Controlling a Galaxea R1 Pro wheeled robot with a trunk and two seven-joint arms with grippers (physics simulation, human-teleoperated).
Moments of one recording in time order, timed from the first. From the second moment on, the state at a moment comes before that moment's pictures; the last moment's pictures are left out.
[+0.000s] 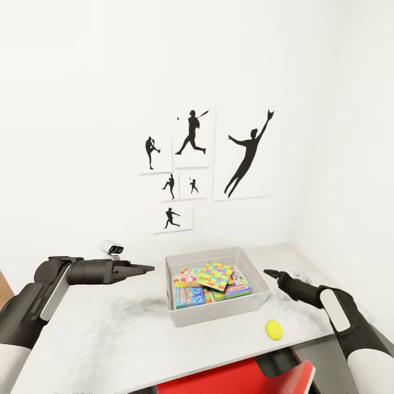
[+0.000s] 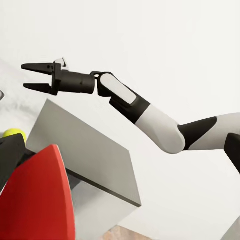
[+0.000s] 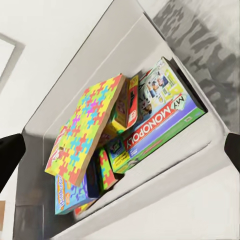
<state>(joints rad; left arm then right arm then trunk) -0.60 0.34 -0.08 -1.32 0.39 1.03 -1.49 -0.59 -0.21 -0.23 -0.86 -0.67 0.76 0.29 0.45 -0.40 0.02</state>
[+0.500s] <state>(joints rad) -0.60 0.34 -0.08 -1.32 0.39 1.03 -1.49 -0.59 -0.20 -0.22 -0.86 -0.67 0.77 0.12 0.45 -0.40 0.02</state>
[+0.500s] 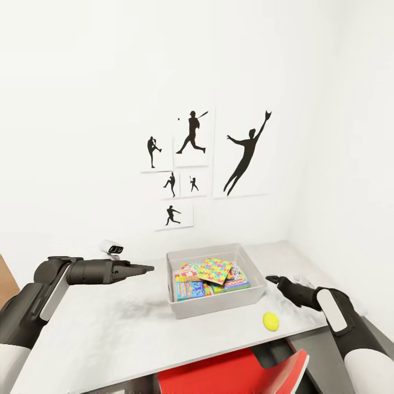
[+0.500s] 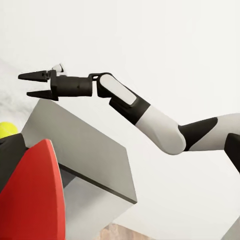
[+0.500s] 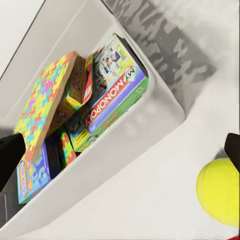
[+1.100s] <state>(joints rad) -0.60 0.35 -0.08 -1.32 0.39 1.03 -1.49 -0.58 -0.19 -0.13 -0.85 -0.66 0.78 -0.12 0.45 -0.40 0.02</state>
